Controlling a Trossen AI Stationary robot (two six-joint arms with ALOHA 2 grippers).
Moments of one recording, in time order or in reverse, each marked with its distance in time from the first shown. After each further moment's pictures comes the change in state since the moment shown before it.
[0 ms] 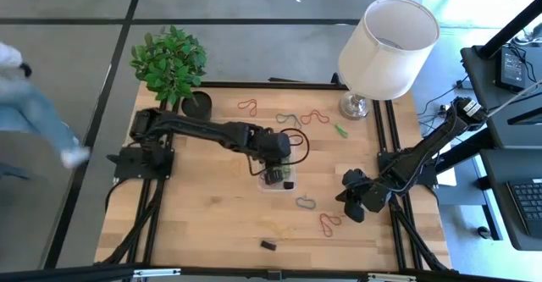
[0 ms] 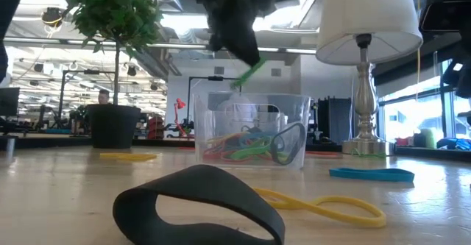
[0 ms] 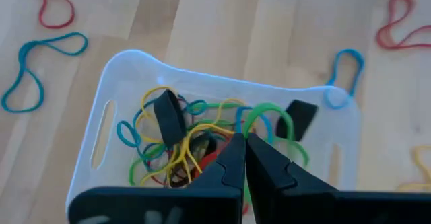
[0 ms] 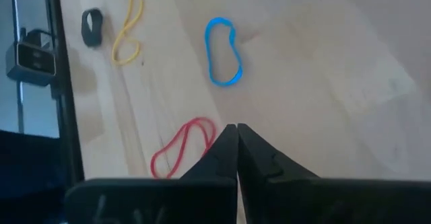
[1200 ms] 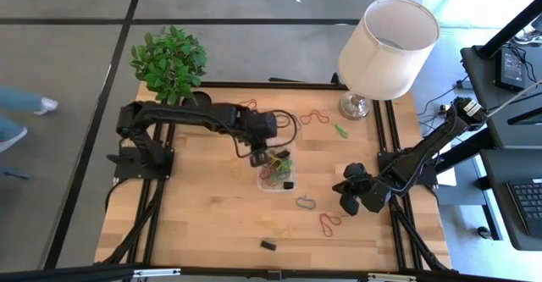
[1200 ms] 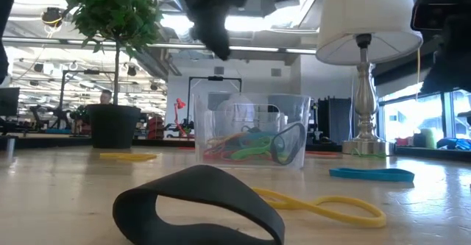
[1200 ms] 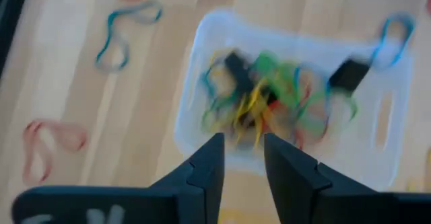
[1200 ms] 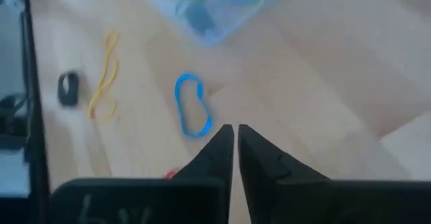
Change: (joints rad) left arm 0.105 -0.140 0.000 -0.227 -0.015 0.091; right arm -0.008 0.000 0.000 -0.022 0.204 0.077
